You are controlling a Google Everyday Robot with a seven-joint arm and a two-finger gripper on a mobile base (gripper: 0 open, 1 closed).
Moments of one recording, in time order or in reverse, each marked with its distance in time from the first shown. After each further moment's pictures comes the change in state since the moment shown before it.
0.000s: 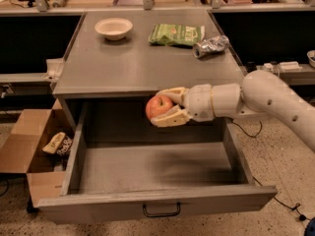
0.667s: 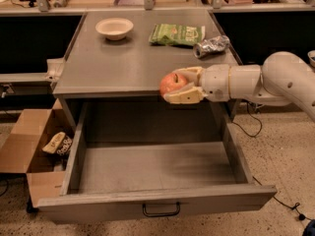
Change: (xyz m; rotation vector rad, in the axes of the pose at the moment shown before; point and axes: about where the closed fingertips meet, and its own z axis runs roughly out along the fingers) arm -0.030 -0.051 -0.048 0.105 -0.039 0.061
